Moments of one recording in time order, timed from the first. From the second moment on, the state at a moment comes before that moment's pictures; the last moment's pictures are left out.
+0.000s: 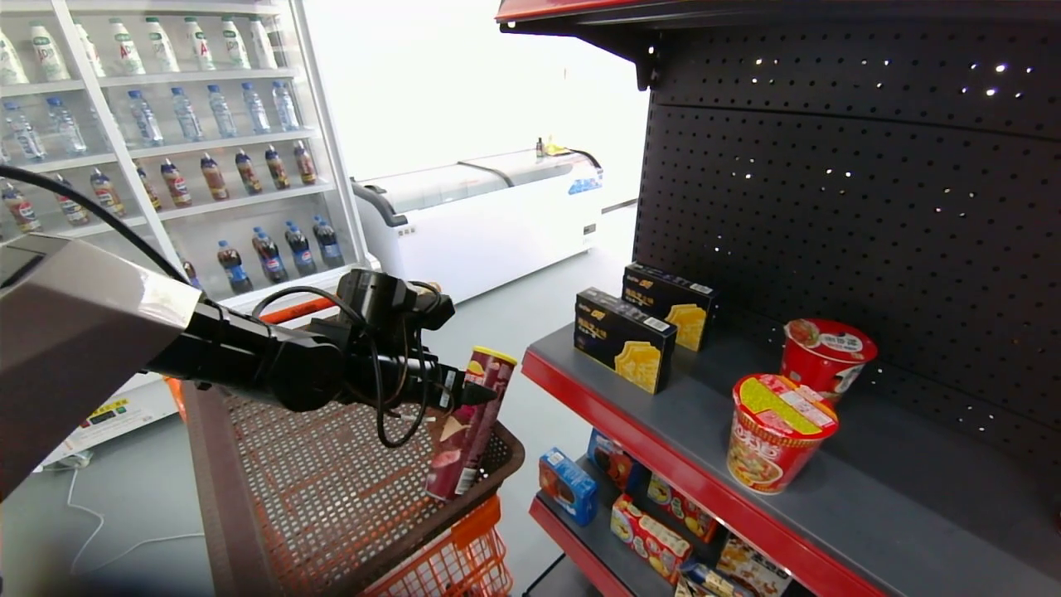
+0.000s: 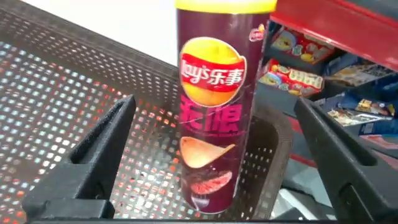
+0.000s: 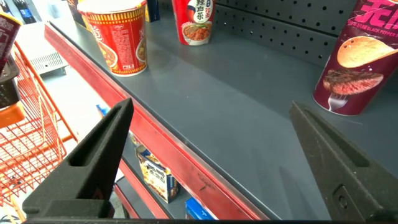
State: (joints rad) left arm -0.28 2.12 -1.22 -0.18 -0.19 0.02; right arm -0.01 0.00 0.00 0.01 -0.01 0.00
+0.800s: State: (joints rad) left arm -0.30 2.27 -1.33 -0.18 -0.19 0.04; right arm -0.01 0.00 0.00 0.01 -0.01 0.00
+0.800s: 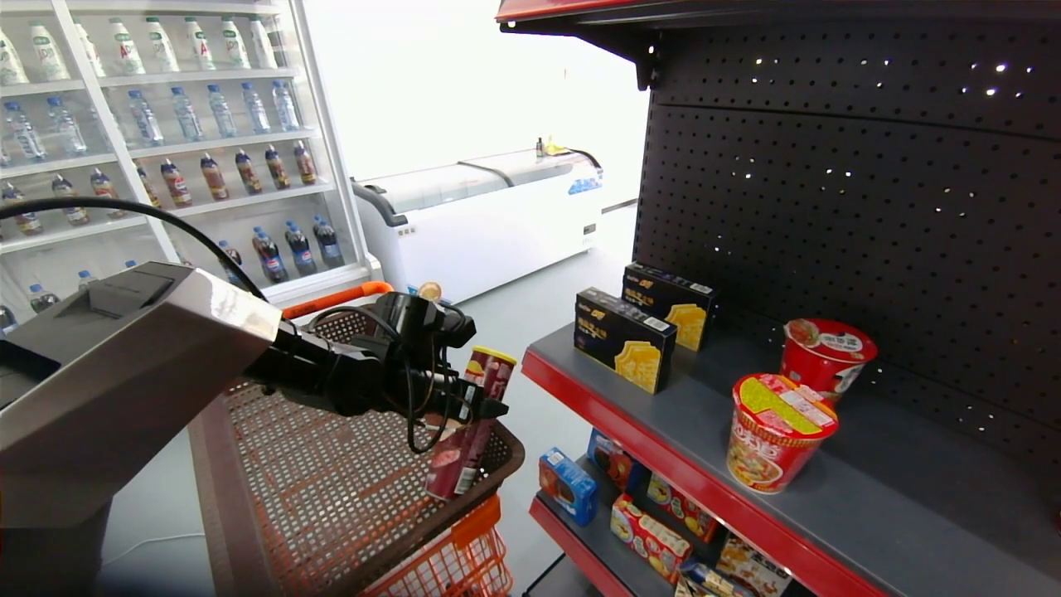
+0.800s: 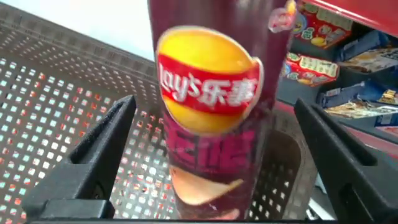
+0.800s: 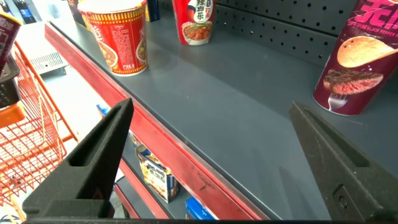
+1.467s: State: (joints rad) left arm -0.30 2.36 -1.47 -0.08 -0.19 0.08; right arm -0.01 0.00 0.00 0.01 -0.01 0.00
